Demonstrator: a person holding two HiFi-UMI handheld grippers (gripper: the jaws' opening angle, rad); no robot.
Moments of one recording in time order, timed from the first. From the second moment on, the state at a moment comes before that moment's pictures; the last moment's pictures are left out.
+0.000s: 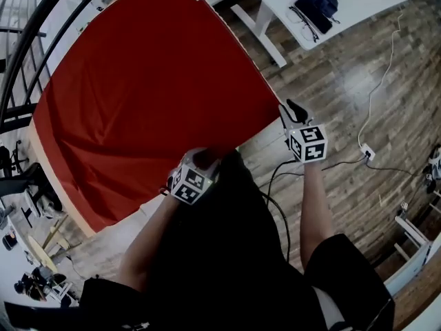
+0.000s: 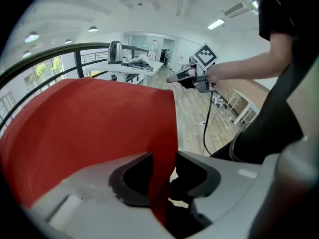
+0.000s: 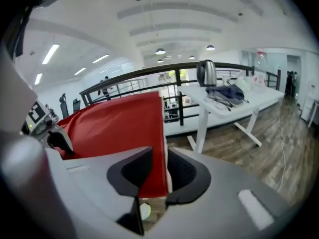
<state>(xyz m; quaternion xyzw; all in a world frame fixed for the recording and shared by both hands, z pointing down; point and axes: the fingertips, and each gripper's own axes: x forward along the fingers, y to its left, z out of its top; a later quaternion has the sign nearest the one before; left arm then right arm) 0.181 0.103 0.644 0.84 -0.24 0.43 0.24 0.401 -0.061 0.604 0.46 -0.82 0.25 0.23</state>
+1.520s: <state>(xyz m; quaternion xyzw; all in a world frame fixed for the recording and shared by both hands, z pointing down) -0.123 -0.462 0.581 0.79 -0.53 0.22 0.20 -0.030 -0.569 0.589 0.25 -0.90 0.07 0.35</state>
